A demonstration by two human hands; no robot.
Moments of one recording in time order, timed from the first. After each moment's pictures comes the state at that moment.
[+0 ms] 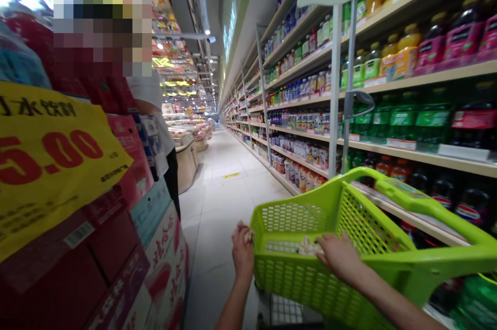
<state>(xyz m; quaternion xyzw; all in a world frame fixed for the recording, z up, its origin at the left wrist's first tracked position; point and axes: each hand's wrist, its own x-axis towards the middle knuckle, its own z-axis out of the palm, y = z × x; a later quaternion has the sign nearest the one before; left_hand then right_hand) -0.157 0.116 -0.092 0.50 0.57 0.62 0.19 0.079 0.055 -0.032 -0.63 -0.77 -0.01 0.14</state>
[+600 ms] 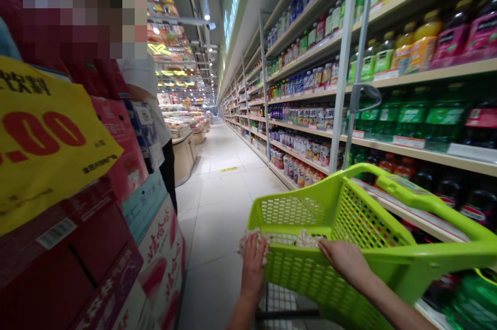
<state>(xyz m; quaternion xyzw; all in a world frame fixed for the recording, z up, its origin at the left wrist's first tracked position) -0.157 0.095 -0.157 0.74 0.52 0.42 -0.02 0.098 0.067 -0.060 -0.64 -0.76 -0.09 0.07</state>
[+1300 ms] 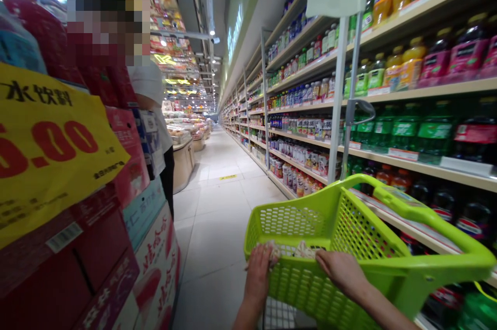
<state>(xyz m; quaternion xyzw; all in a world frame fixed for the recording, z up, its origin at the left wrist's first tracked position) -0.155 0.118 -0.170 0.76 0.50 0.41 0.02 0.095 0.068 -0.056 -0.62 -0.78 -0.07 0.10</state>
